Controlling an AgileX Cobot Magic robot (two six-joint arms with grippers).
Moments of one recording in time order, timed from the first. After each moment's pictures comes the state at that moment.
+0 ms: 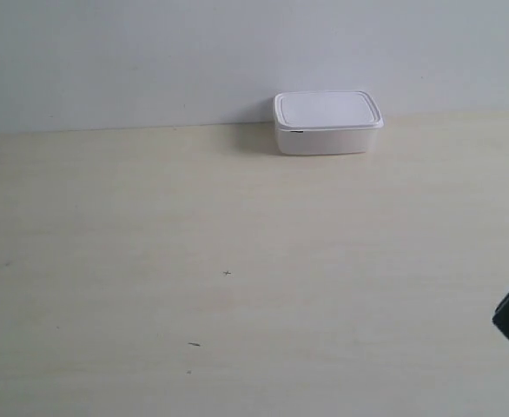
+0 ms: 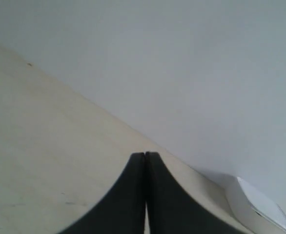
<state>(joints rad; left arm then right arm) -0.46 0.01 0.00 1.42 0.70 -2.05 0.35 0.16 0.00 -1.17 -0.55 1.50</state>
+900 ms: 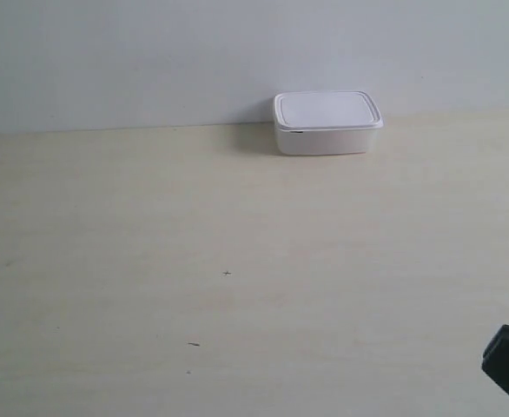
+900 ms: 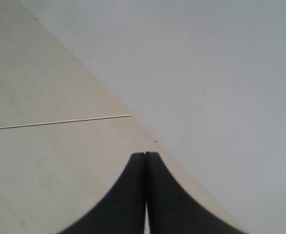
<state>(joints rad) 0.06 0.01 0.00 1.42 0.70 -2.05 0.35 0.10 0.00 -1.34 -0.60 1.72</state>
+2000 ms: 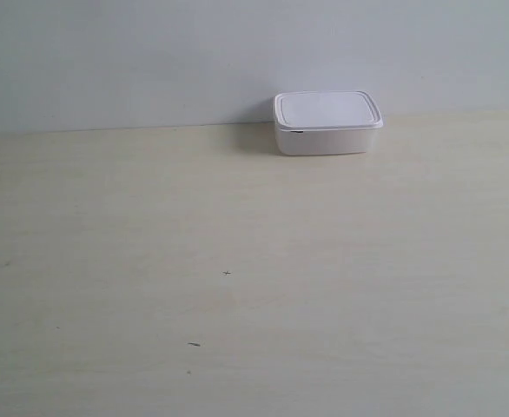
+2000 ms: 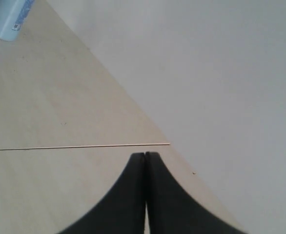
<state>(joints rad) 0.25 0.01 0.00 1.41 0.70 -2.05 -0.08 0.00 0.00 -1.34 -0.60 1.72</state>
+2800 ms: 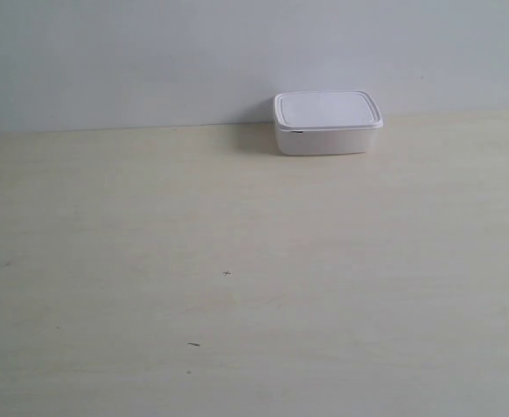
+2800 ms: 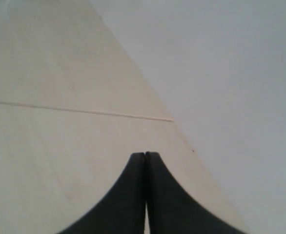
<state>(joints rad) 0.25 0.01 0.00 1.22 0.70 -2.01 -0.08 0.00 0.00 -1.34 -0.60 1.72</state>
